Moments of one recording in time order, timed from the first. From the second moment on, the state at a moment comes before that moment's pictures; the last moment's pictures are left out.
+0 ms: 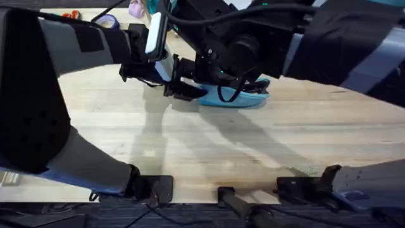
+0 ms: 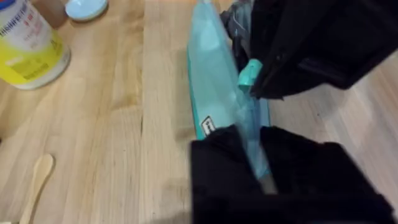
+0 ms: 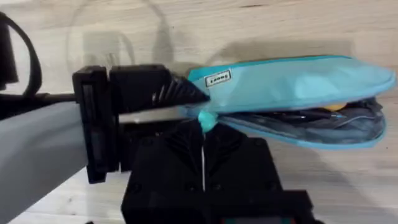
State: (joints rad) left arm -0.06 1.74 0.96 -0.70 1.13 1.62; right arm 0.91 1.66 1.44 -0.93 0.33 0.99
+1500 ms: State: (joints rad) left arm -0.06 1.74 0.96 -0.70 1.12 1.62; right arm 0.77 1.66 1.44 -1.10 0.34 0.90
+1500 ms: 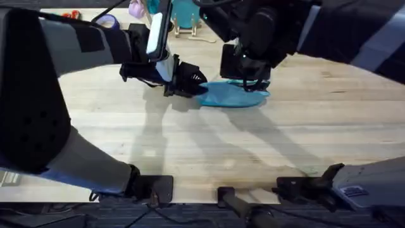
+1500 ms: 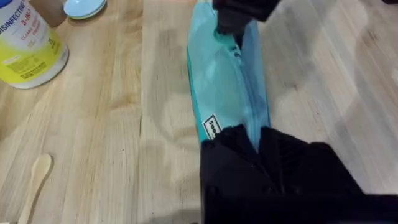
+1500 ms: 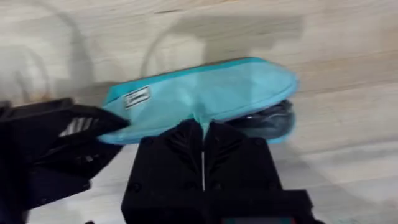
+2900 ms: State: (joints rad) left arm -0.06 1.74 0.96 -0.70 1.12 1.62; right arm 0.43 1.65 1.21 -1.01 0.38 0.81
